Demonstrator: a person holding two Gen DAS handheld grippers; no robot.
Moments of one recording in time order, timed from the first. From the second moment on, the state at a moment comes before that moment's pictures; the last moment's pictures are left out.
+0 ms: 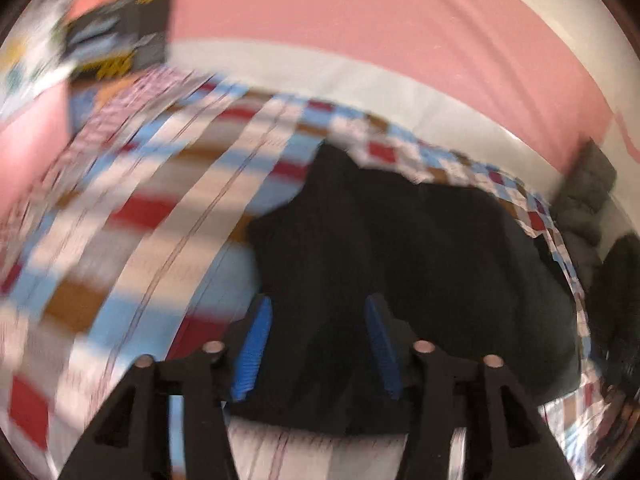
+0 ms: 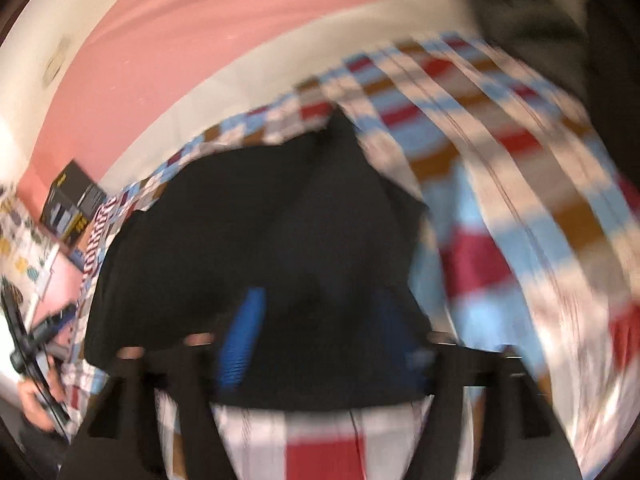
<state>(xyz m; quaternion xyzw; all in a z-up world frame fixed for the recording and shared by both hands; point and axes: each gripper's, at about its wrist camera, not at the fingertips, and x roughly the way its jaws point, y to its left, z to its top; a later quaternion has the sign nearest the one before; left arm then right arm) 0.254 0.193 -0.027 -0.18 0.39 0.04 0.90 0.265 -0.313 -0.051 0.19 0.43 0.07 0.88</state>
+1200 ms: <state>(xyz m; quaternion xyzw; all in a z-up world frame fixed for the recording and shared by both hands) 0.266 0.211 -0.061 -0.29 0.43 0.03 0.86 0.283 -0.342 -0.106 0.44 0.44 0.06 0.78</state>
